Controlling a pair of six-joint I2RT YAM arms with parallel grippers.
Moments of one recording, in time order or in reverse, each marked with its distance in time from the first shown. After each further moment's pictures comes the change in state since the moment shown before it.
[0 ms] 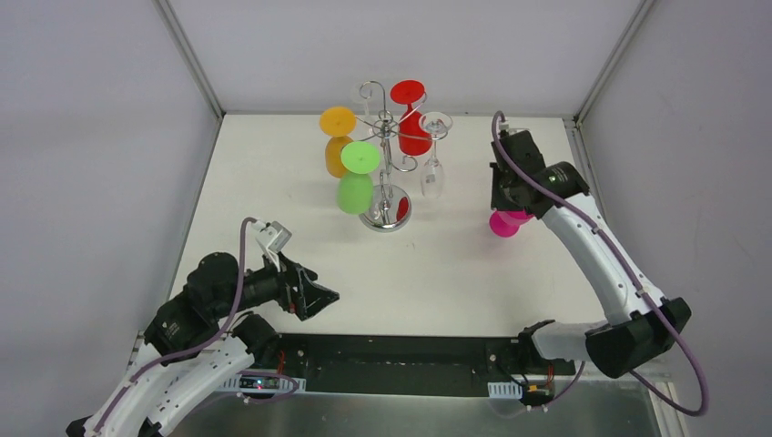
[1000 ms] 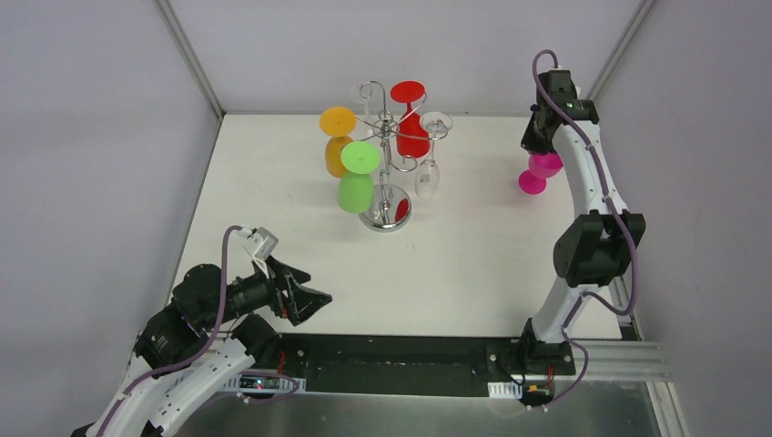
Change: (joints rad) left arm 0.000 -0.098 0.000 -0.027 -0.031 0.000; right arm -0.431 0.513 0.447 0.087 -0.048 0.004
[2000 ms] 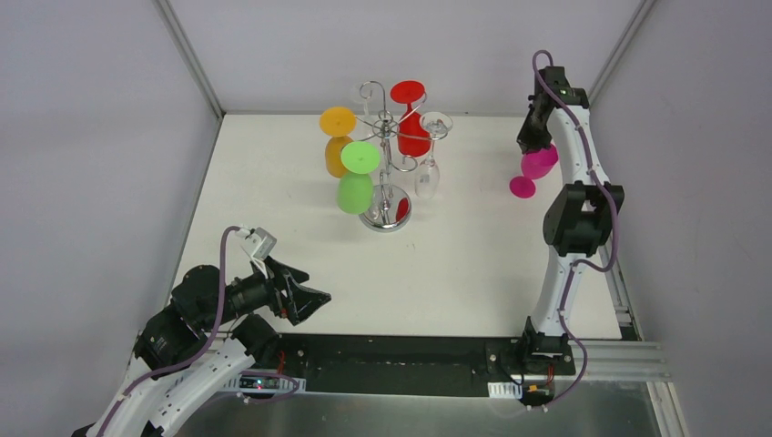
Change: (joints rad) left arm 0.000 -0.008 0.000 -0.007 -0.023 0.001; right arm -0.060 0.327 0.304 -0.117 -0.106 0.032
